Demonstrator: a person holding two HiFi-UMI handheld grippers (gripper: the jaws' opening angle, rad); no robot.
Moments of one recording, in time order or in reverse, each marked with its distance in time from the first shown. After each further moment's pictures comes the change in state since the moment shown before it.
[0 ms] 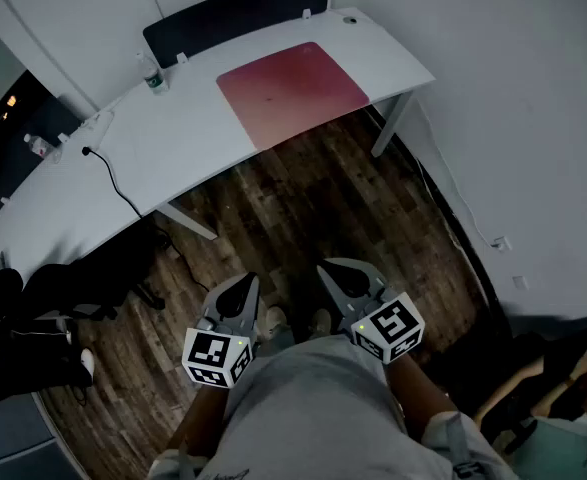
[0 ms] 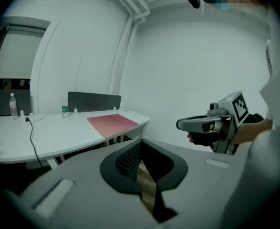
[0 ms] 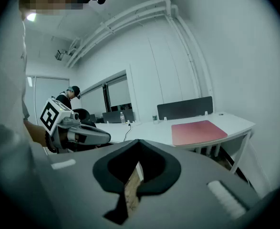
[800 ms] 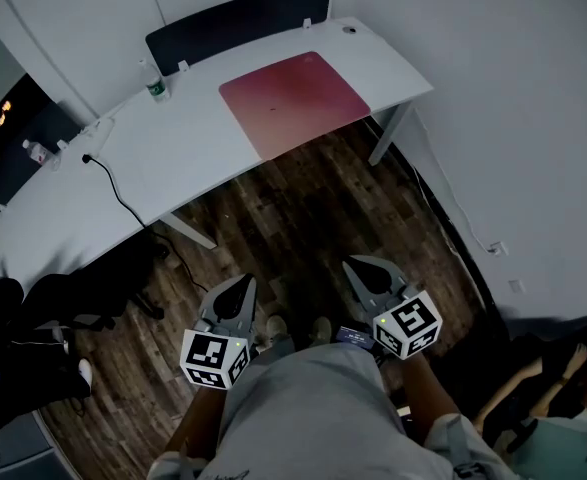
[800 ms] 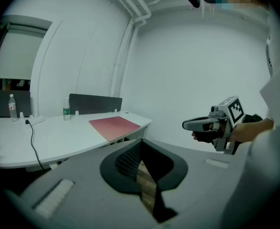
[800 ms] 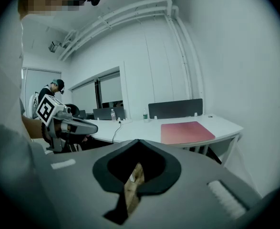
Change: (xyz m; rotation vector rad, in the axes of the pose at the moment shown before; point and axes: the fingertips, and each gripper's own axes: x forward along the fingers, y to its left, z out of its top) left arm -0.006 0.031 0.011 0.002 -0.021 -0.011; right arm -0.004 -0.032 0.002 -0.016 0.029 -0.110
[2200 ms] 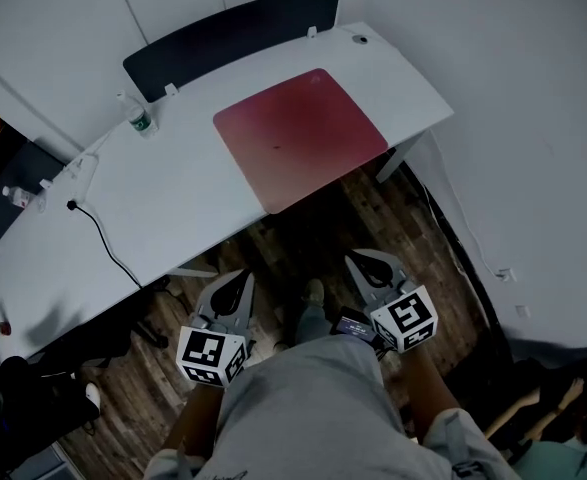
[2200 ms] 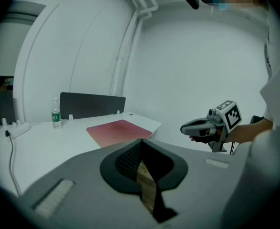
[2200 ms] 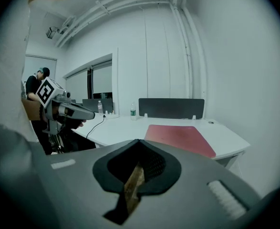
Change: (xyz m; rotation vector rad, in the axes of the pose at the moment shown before) left arm 0.156 0.117 0.062 0.001 0.022 -0.017; right arm 0.155 -0.136 0.032 -0.100 0.081 -0.039
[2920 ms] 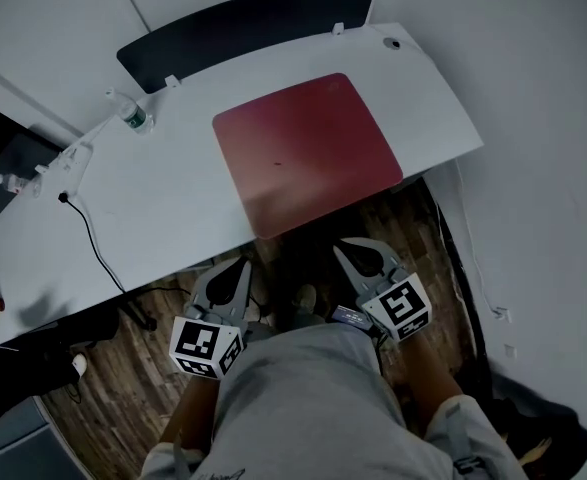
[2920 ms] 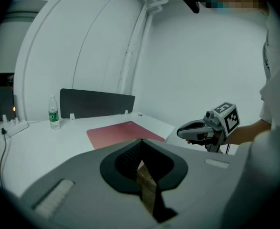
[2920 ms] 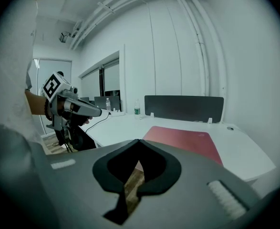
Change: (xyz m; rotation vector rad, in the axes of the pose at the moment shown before) left arm 0.113 0.034 0.039 -0.064 0.012 0.118; right arm 0.095 -0.096 0.023 -0.084 0.017 0.222
